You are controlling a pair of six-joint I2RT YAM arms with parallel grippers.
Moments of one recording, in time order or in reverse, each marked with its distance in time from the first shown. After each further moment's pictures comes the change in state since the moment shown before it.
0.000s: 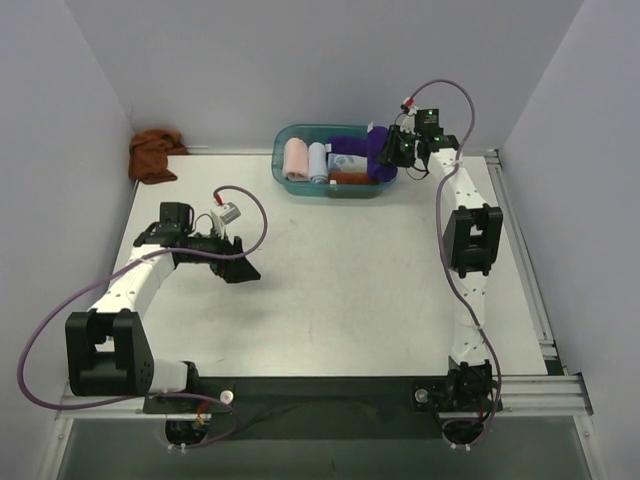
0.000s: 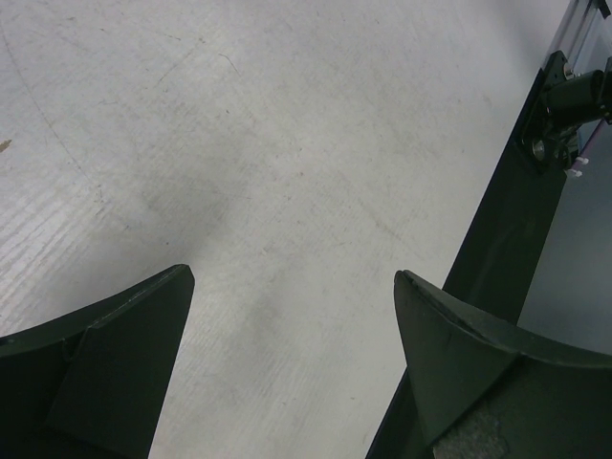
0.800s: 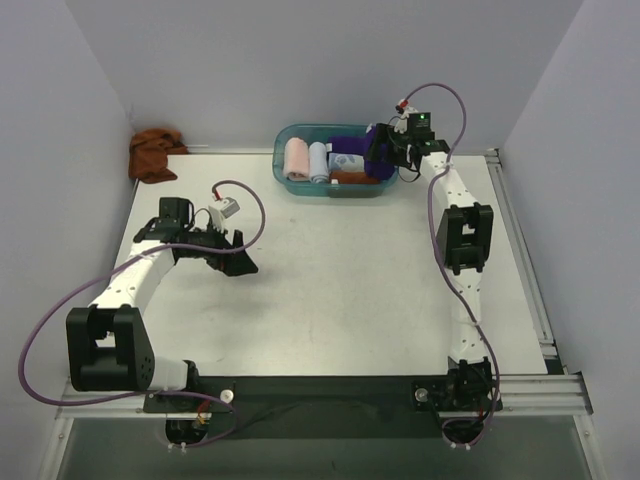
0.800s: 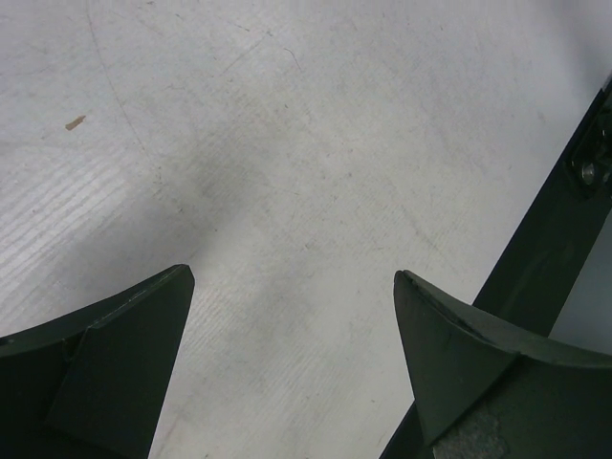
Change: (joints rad) left arm 0.002 0.020 0.024 0.022 -0.118 -0.061; right arm 0.013 0.104 0.045 0.119 0.060 0.028
